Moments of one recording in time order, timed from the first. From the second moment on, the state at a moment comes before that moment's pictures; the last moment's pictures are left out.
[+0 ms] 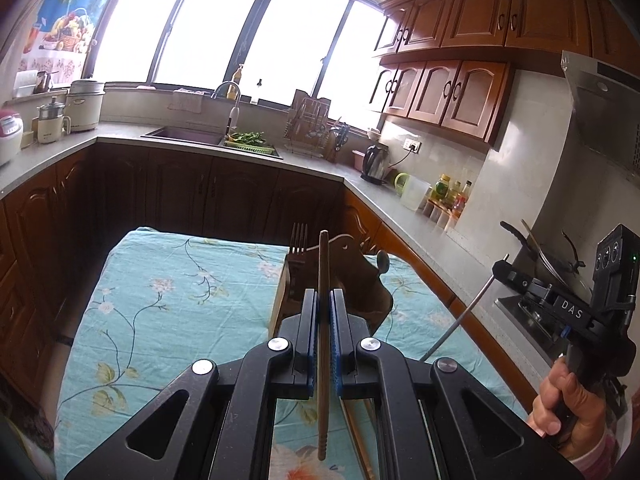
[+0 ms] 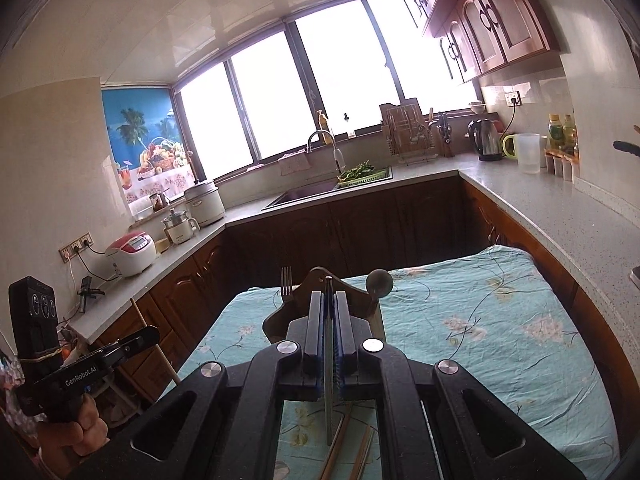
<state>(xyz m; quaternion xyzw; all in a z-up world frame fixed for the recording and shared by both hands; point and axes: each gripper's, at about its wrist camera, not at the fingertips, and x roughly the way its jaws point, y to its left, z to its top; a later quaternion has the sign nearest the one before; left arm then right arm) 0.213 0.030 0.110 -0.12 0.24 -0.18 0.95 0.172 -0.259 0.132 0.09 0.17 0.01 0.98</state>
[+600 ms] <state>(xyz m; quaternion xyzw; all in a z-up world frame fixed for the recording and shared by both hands) 0.304 0.022 0.125 -0.15 0.14 -0.14 0.97 0.236 -0.295 0.181 0.11 0.09 -0.03 0.99</state>
